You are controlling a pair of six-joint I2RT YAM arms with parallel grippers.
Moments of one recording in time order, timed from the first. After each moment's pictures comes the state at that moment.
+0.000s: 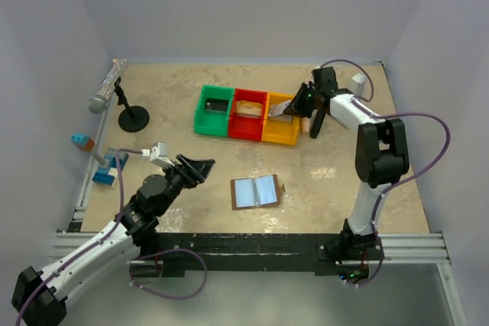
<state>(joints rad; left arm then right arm) -0.71 0.47 0.16 0.17 -0.24 -0.94 0.18 1.91 1.39 -0.34 -0.34 0.73</state>
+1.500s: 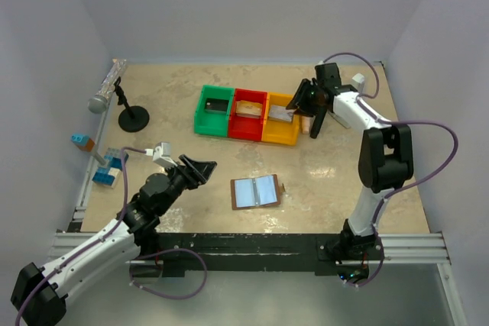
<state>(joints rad) -0.71 0.52 0.16 0.17 -0.21 -0.94 0.19 1.86 1.43 -0.43 -0.25 0.65</state>
